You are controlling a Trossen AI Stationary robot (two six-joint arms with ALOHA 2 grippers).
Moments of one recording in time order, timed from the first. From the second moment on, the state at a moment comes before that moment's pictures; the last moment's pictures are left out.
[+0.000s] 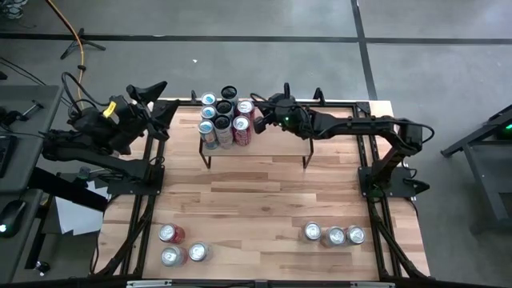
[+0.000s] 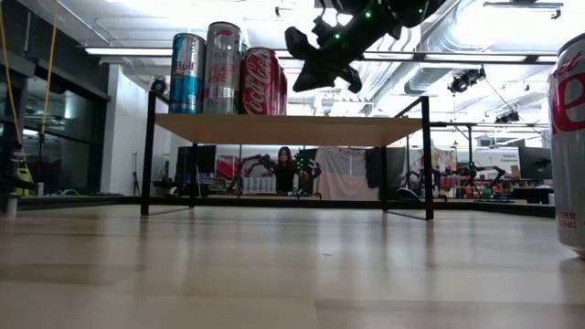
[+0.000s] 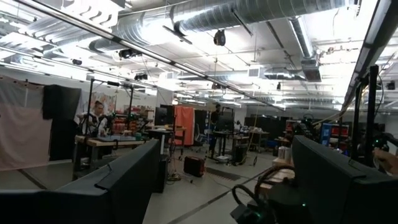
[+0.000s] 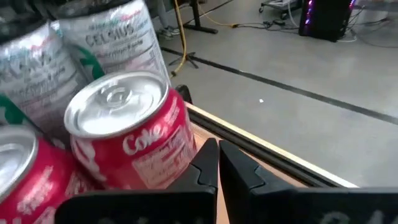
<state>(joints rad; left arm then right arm) -0.12 0.62 0.85 0.31 -0.70 0.25 -0.25 1.66 1.25 0.03 0.47 0.36</state>
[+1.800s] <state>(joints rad) -0.12 0.61 0.85 0.06 -0.53 -0.07 -0.08 0.88 0.66 0.36 0.07 0.32</state>
